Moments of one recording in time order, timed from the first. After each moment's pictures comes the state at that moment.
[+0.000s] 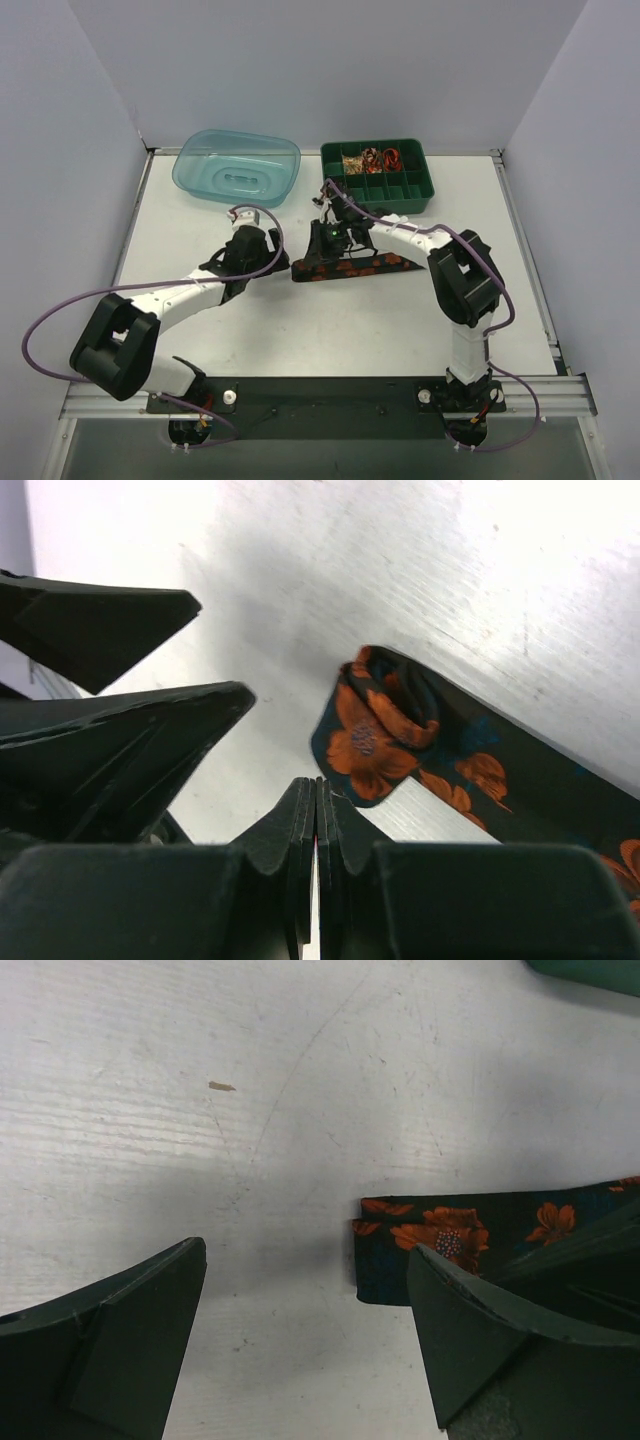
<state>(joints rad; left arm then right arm) -0.54 1.39 0.70 -0.01 -0.26 -0.67 0.63 1.93 1.32 -0.27 -0.49 0.51</state>
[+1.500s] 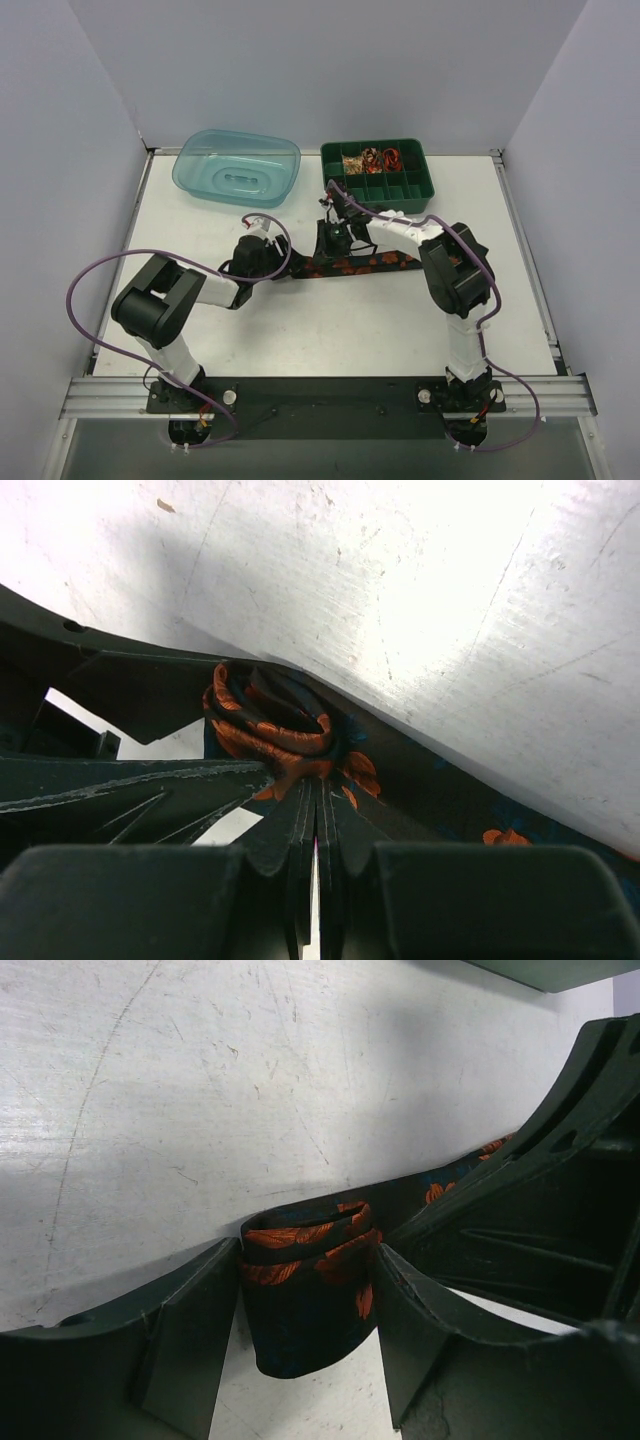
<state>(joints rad) -0.49 1.72 0.56 0.69 0.14 -0.81 0.60 2.03 1.37 -0.35 -0.40 0.48</state>
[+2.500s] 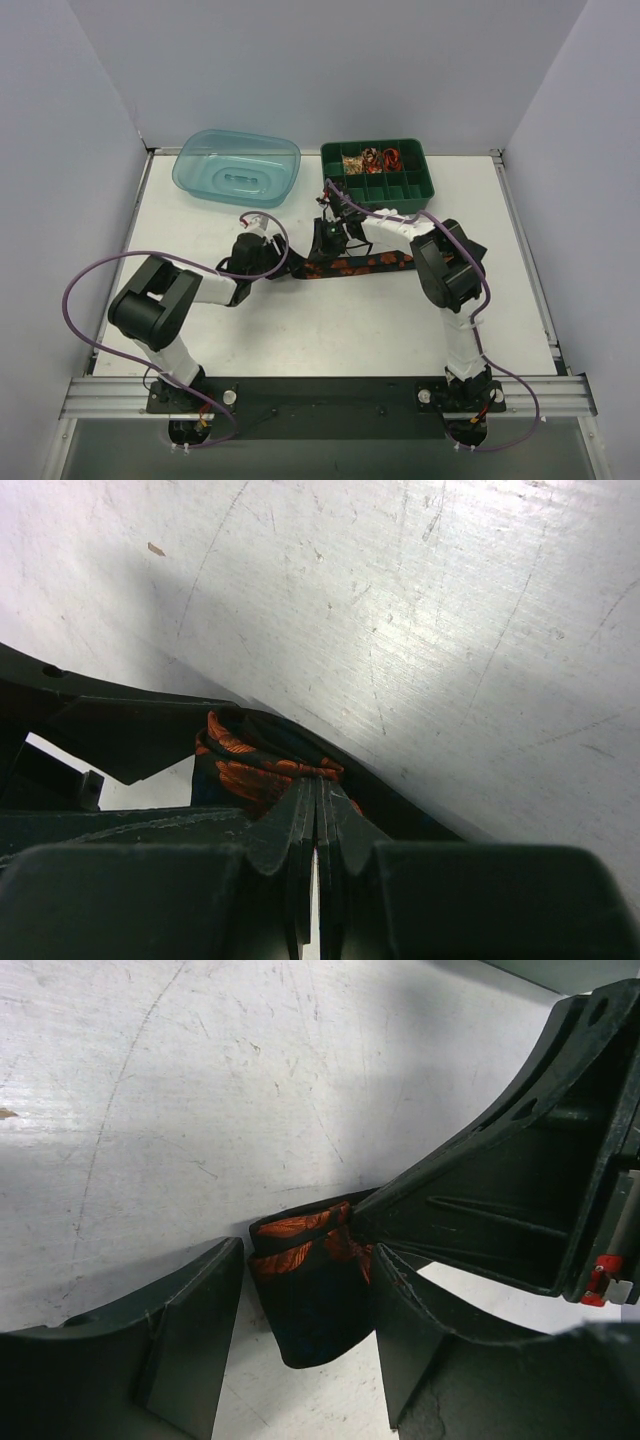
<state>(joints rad) -0.47 1.70 0.57 0.61 0.15 -0.81 0.60 2.10 1.42 -0.32 -0.40 0.50</state>
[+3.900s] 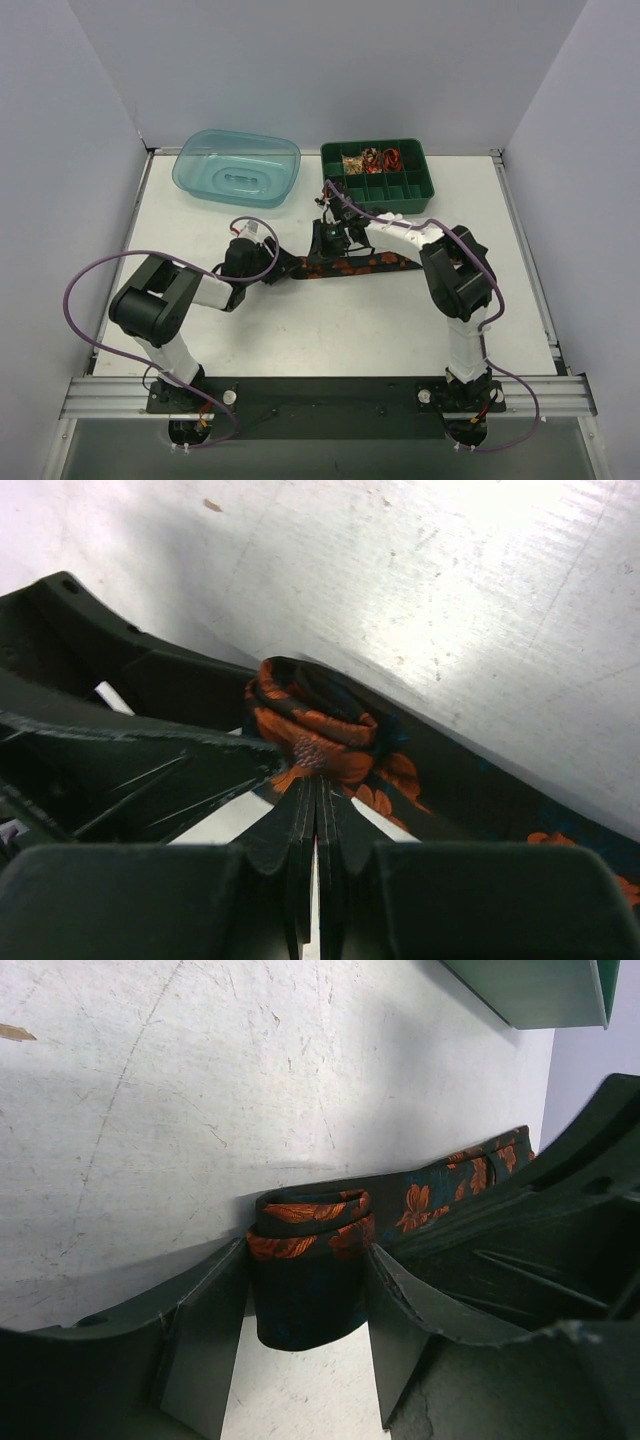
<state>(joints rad) -0.43 1.72 0.51 0.72 0.23 -1.02 0.62 1.99 1.35 -0.30 -0.40 0.51</state>
